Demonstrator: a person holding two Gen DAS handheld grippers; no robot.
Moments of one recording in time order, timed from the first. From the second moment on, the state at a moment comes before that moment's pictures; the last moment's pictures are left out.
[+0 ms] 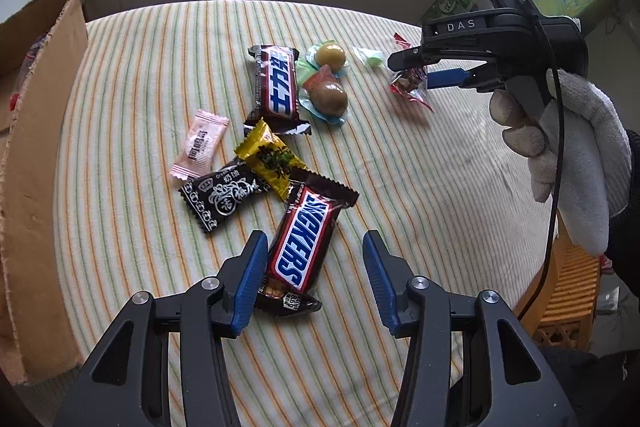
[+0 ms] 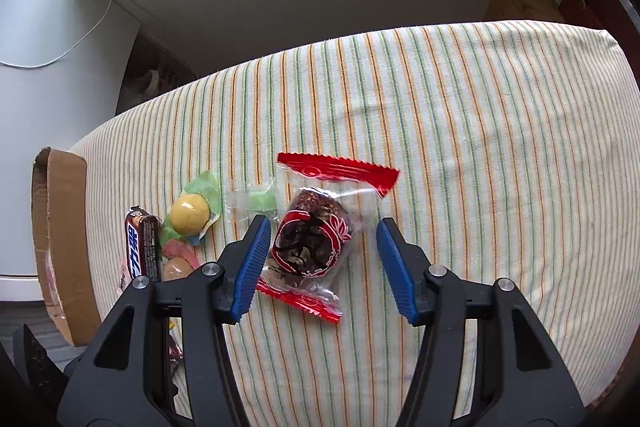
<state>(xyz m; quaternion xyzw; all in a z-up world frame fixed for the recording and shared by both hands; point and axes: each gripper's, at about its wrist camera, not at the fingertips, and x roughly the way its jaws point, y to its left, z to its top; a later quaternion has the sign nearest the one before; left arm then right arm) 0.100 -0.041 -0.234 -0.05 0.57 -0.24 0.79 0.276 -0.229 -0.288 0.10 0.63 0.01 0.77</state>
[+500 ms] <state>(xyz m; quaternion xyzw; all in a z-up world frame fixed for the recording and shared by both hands) 0.099 -0.056 -0.235 -0.01 0.55 -0.19 0.81 0.264 -0.208 -0.291 0.04 0.63 0.04 0.78</state>
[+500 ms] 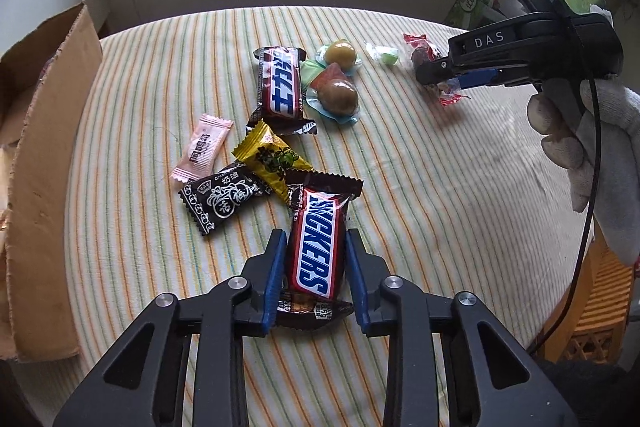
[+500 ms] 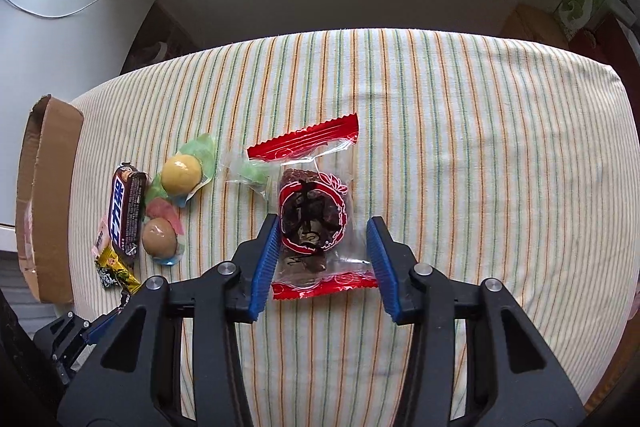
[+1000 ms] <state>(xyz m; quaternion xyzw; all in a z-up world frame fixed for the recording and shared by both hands) 0.080 -0.037 -0.223 -0.09 0.53 -0.19 0.82 0.217 -0.233 -0.281 0.07 0.60 0.05 0.79</state>
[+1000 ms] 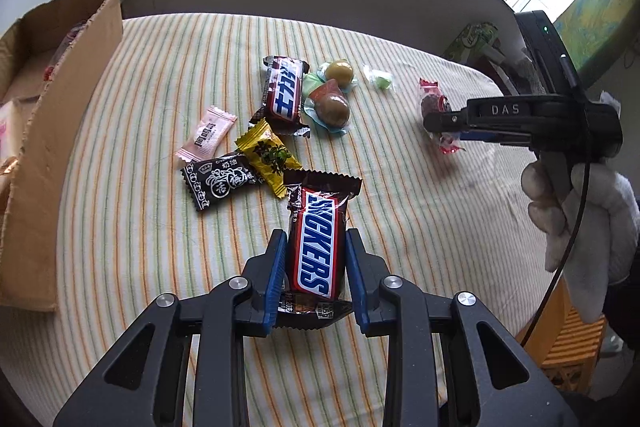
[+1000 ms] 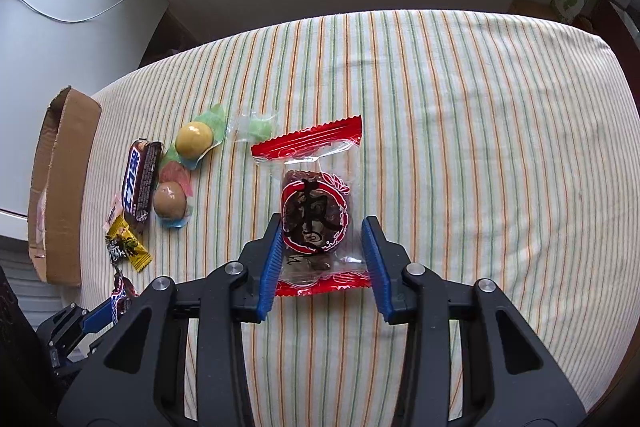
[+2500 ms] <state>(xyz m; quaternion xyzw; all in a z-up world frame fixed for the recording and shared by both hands) 0.077 0.108 -0.146 -0.15 0.42 -0.02 0.89 0.211 -0.043 -0.182 -0.06 0.53 0.25 0.81</state>
